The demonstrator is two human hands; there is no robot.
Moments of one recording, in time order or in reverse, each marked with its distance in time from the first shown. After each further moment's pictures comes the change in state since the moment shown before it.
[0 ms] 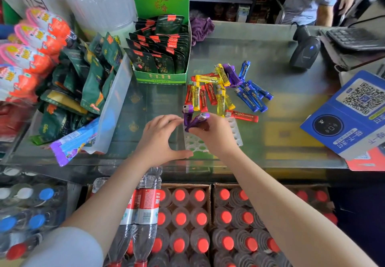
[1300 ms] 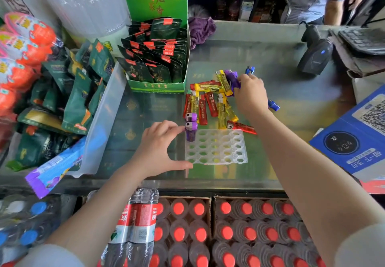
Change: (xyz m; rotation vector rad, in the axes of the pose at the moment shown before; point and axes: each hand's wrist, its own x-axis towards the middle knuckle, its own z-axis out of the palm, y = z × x) left_hand 0.024 -0.006 -0.004 0.014 -0.062 0.034; right_hand 0.129 0.053 -0.071 -0.608 0.278 0.138
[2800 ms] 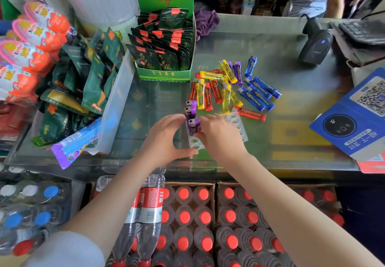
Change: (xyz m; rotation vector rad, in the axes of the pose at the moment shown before) left_hand -0.021 0.008 0.004 -0.186 0.026 -0.060; right_hand -0.153 -0.061 -0.012 0.075 -0.201 -0.472
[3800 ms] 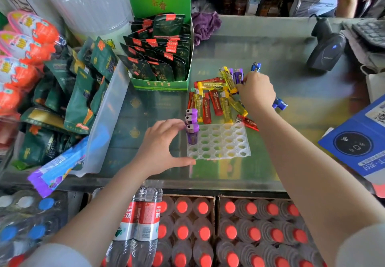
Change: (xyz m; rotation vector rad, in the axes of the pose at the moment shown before) left_hand 0.024 -0.006 -0.004 0.161 -0.033 -0.003; right_hand 0.118 0.120 -0.020 -0.011 0.181 0.714
